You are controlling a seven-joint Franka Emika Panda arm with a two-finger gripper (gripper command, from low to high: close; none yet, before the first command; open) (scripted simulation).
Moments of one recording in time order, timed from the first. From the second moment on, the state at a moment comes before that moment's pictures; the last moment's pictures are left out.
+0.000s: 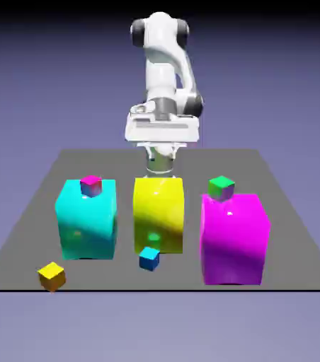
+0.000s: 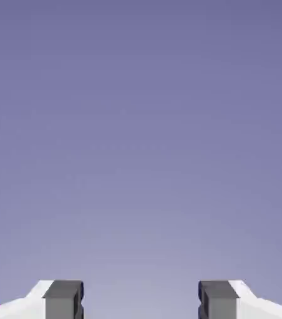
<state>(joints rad) 0.01 -0.53 0.00 -2.78 0.01 3.00 0.75</state>
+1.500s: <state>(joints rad) -0.16 0.51 -0.37 -1.86 0.51 1.99 1.27</state>
